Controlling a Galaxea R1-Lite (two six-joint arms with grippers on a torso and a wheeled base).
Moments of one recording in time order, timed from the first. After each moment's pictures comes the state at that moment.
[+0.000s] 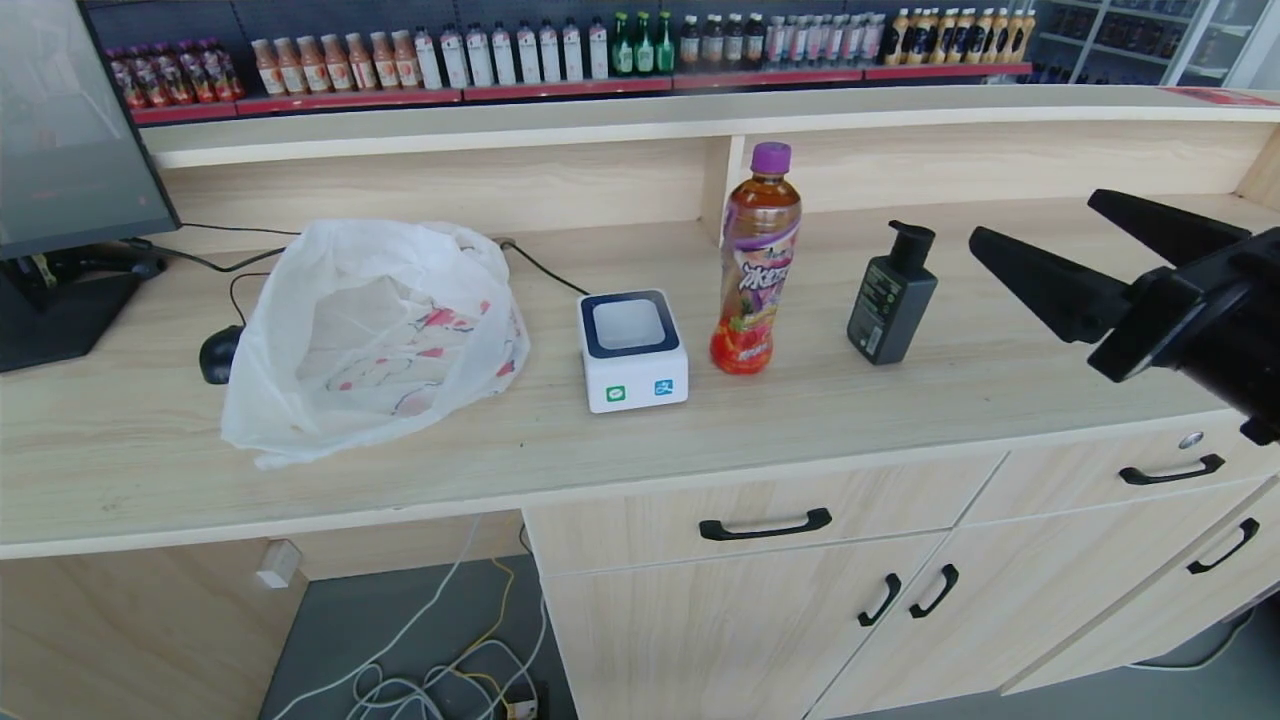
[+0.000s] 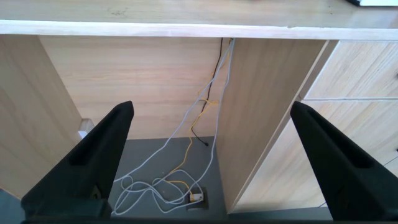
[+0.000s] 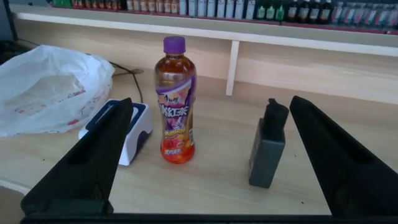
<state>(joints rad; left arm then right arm) 0.00 0.00 0.00 0.00 0.00 0.00 0.42 1.32 -0.64 -0.96 0.00 -0.13</state>
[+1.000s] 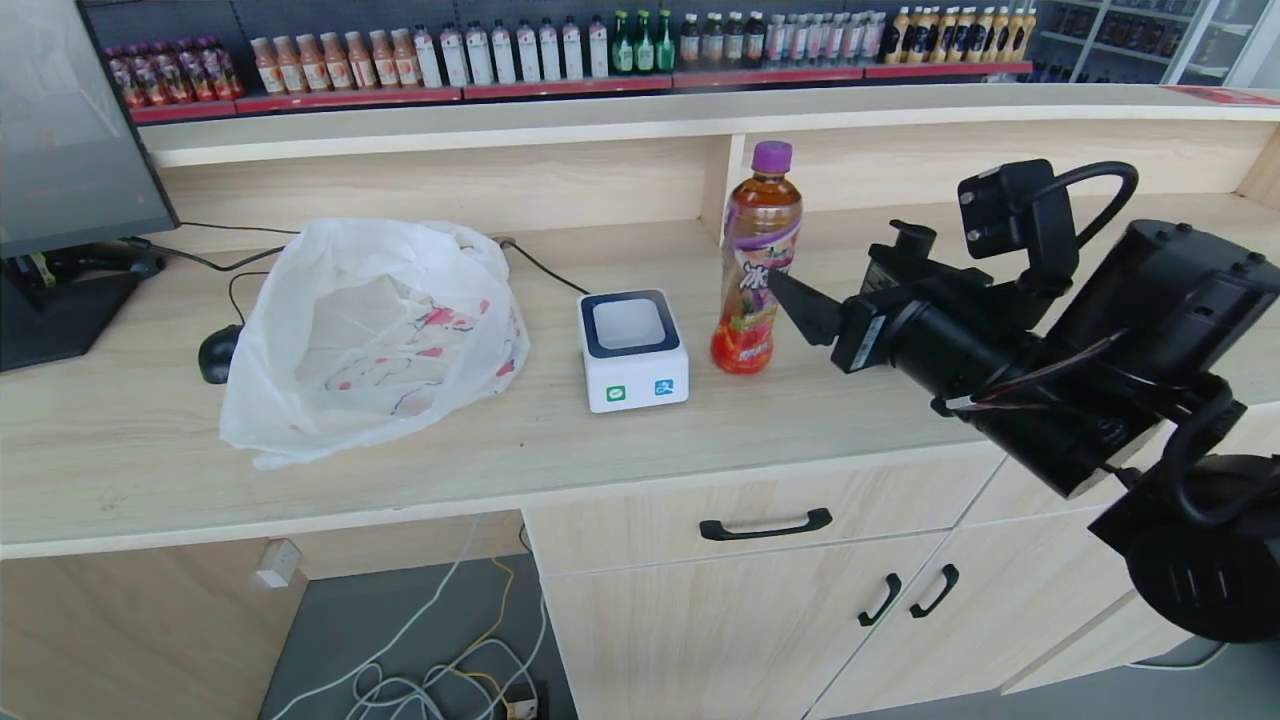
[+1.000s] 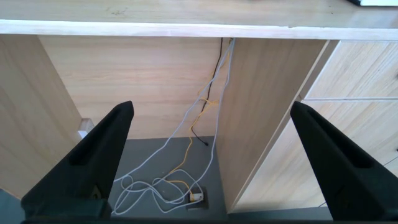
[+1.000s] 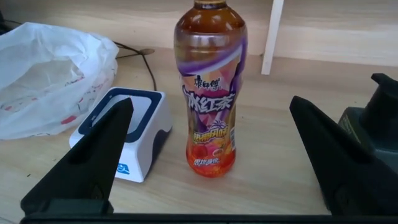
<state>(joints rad) 0.00 0.00 0.00 0.00 0.00 0.00 0.53 1.73 -0.83 -1.12 -0.10 -0.08</state>
